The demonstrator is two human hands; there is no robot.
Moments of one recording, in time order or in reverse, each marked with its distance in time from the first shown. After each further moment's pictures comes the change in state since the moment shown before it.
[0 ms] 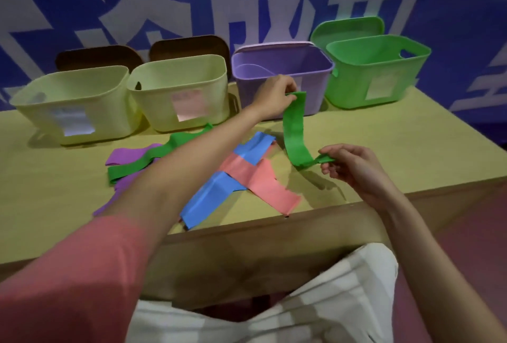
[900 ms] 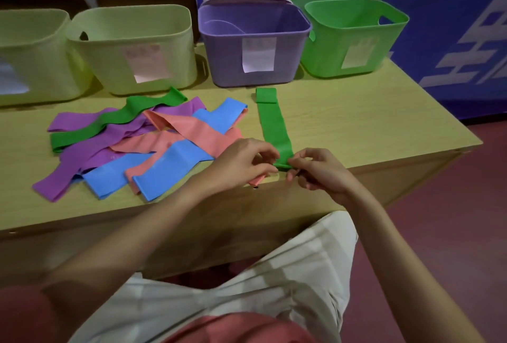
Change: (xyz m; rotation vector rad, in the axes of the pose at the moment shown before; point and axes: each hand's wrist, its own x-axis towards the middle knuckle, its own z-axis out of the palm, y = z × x) left_hand -0.183 0.030 0.027 -0.229 -0.316 0.080; right_hand -0.026 0.034 0.001 -0.228 -0.107 0.239
